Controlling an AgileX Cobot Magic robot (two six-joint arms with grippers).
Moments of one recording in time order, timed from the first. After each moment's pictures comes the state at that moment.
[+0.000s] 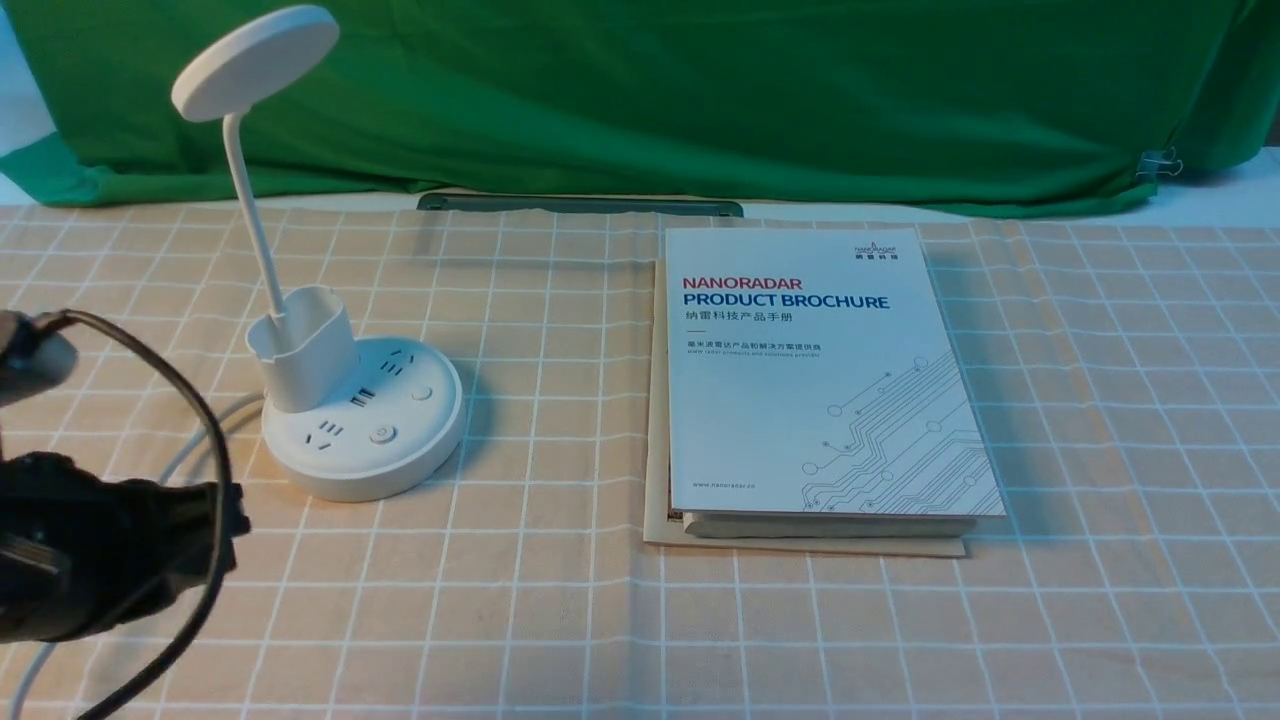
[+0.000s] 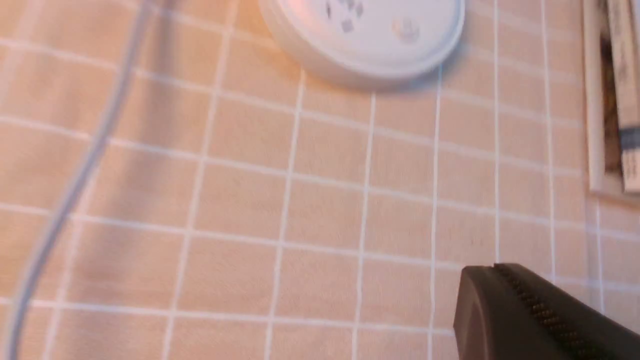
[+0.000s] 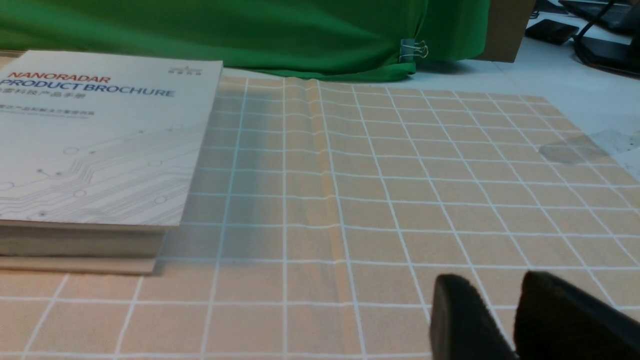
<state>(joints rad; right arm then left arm) -0.08 0.00 0.01 0.08 0.25 -0.15 -0.06 1.01 -0.60 -0.47 0.64 0.07</state>
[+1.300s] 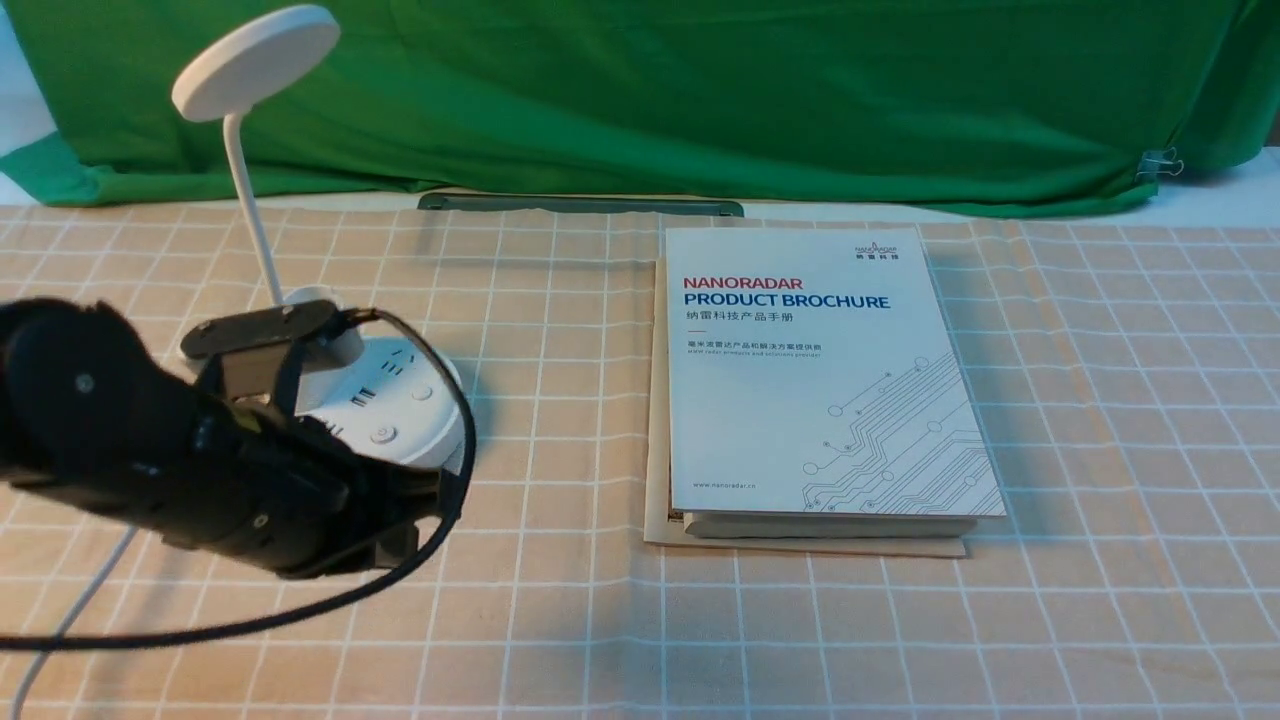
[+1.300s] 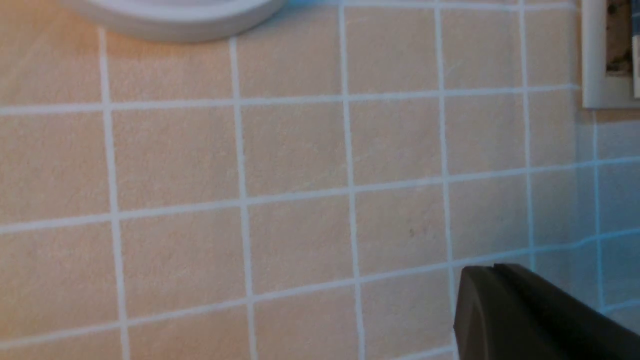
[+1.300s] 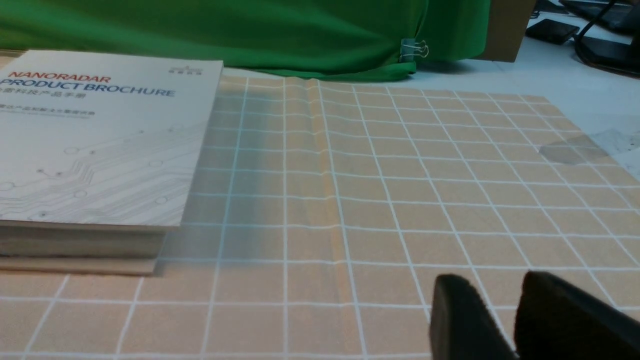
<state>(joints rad) -0.08 0.00 0.01 0.08 0.25 -0.15 -0.34 1.42 -0.83 -0.39 0.62 0.00</state>
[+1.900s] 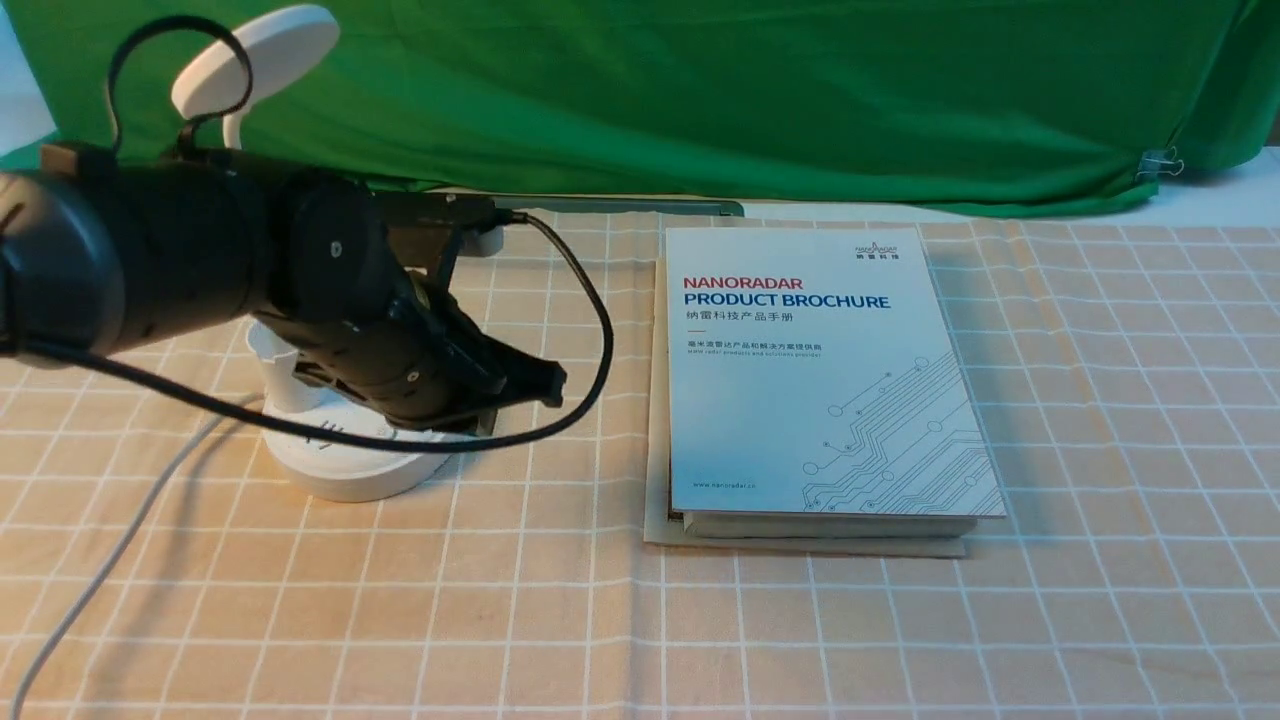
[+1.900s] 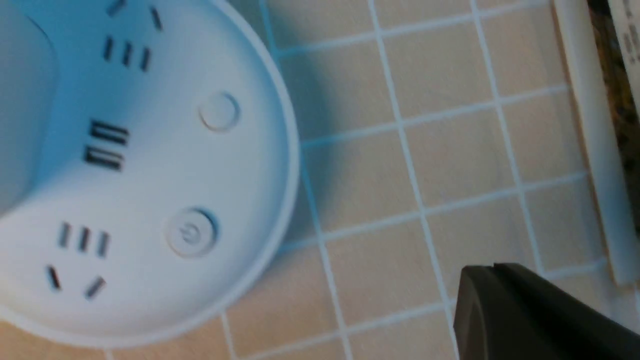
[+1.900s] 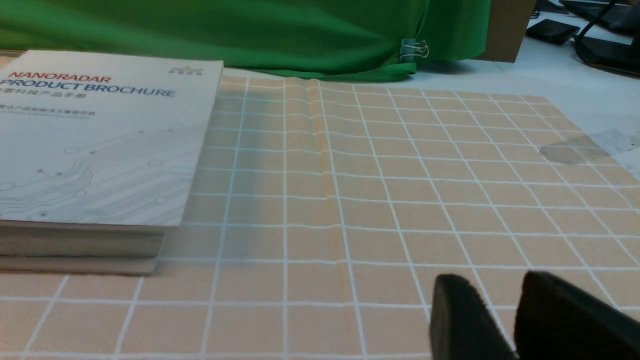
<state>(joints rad) -0.08 0.00 0.01 0.08 0.25 -0.15 -0.43 1.72 -1.18 -0.06 0.61 -0.15</state>
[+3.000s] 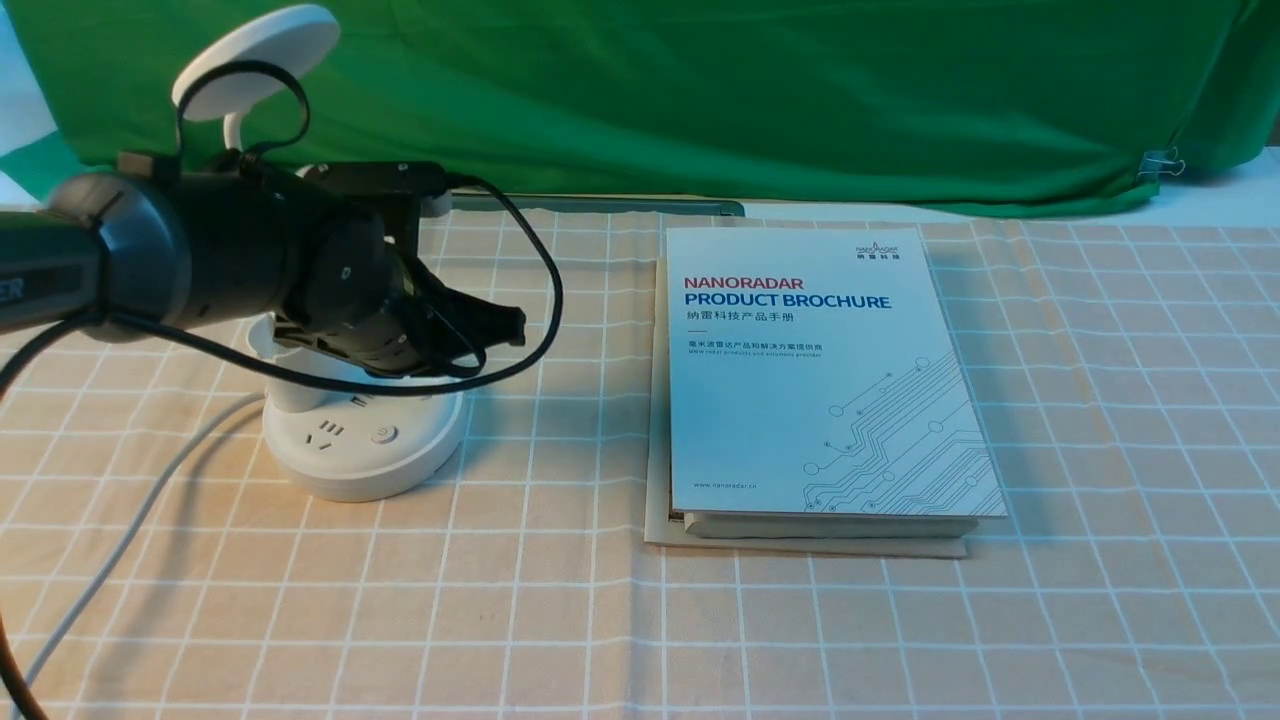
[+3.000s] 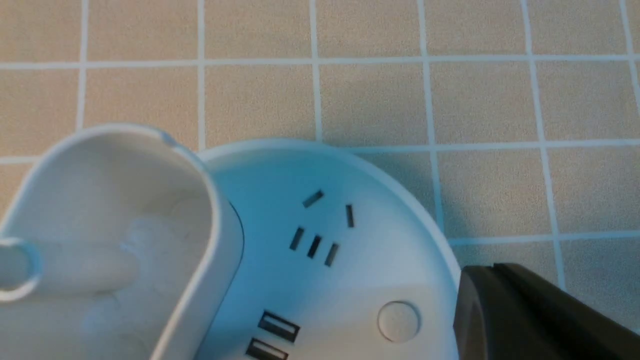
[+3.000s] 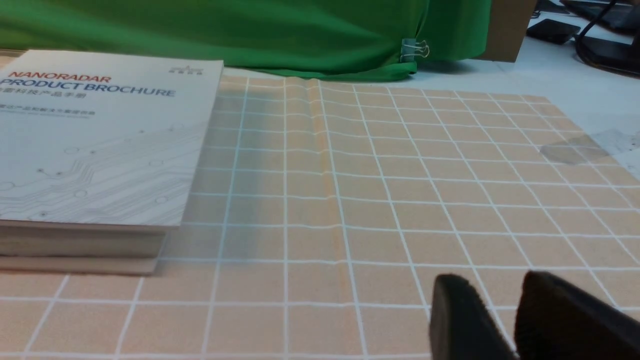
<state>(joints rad) -0.08 0.00 0.01 0.08 0.25 -0.15 -0.35 1.85 -1.22 0.18 0.40 -0.42</state>
